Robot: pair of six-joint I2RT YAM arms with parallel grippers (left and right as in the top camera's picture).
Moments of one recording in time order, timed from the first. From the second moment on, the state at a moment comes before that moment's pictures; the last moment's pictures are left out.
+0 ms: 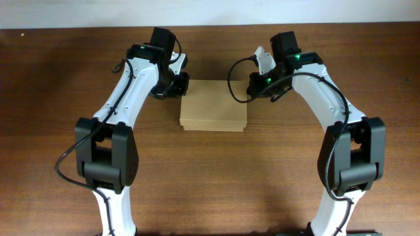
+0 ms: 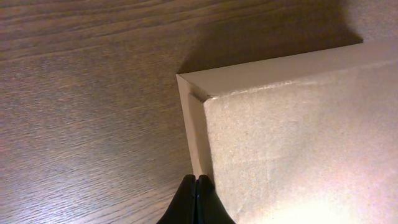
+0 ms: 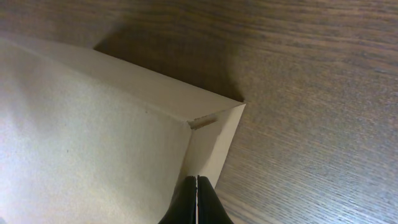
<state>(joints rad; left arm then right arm) -0.24 2.13 1.83 -1.05 0.20 -0.07 0.18 2.04 1.64 -0.84 -0.43 0.05</state>
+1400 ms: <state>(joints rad) 0.15 2.15 2.28 -1.13 -0.12 -0.04 -0.12 2.04 2.19 -1.27 -0.17 -0.07</state>
